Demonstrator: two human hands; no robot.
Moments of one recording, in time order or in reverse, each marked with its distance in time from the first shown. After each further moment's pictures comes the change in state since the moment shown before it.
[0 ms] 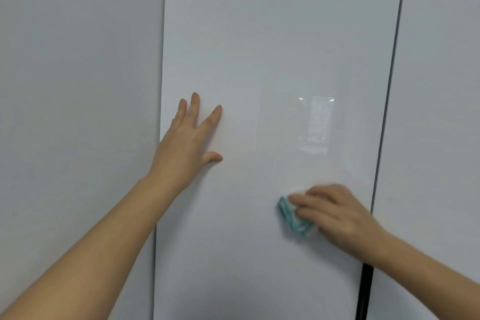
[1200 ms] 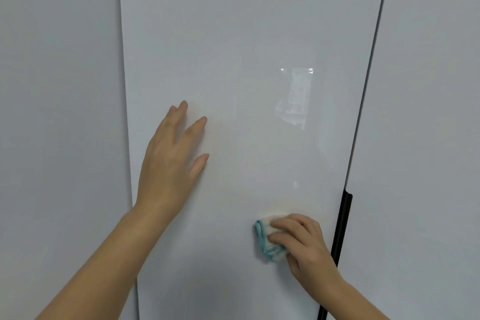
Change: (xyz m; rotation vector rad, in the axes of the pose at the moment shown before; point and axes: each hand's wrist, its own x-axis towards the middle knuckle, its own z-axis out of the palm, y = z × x) left_hand -0.063 0.023 0.040 -0.255 0.201 0.034; right_hand -0.064 -0.110 0.038 0.203 -0.021 0.531
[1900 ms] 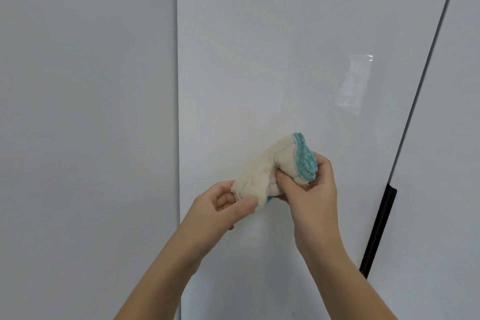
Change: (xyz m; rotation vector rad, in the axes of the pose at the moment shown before) left_hand -0.087 0.061 -0.038 -0.881 -0.433 -0.868; right_hand 0.109 -0.095 -0.037 1.234 0.296 0.990
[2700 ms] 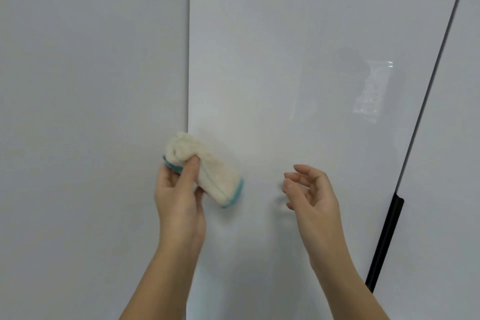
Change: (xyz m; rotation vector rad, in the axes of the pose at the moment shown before) left_hand 0.022 0.012 -0.004 -0.769 0.668 0.355; right_hand -0.003 0.006 -0.017 -0.216 -0.084 0.031
